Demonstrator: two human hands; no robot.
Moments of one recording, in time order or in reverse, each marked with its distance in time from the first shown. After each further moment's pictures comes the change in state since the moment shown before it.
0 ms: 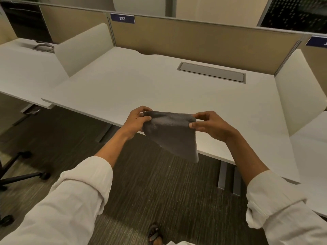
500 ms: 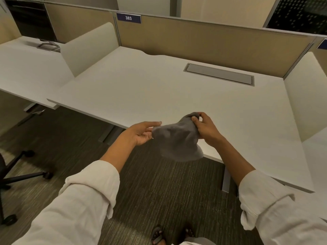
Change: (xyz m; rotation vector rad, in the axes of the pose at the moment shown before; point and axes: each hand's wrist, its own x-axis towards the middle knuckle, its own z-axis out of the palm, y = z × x) left_hand 0.016 -0.018 -0.018 -0.667 -0.078 -0.614; right_hand 0.054 0.016 0.055 -0.047 0.413 0.172
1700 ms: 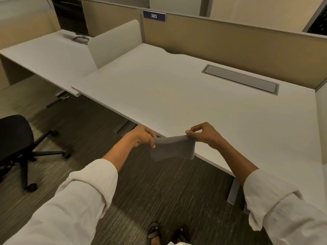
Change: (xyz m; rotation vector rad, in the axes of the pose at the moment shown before) left_hand -0.008 -0.028 -0.010 0.857 0.298 0.053; right_hand 0.032 0.028 -0.010 -0.431 -0.303 -0.064
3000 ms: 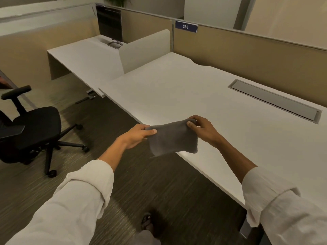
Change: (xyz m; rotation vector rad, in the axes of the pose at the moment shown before) left_hand 0.014 -0.022 -0.063 -0.379 0.037 0.249; right_hand 0.088 -0.056 0.010 0.040 -0.095 -0.460
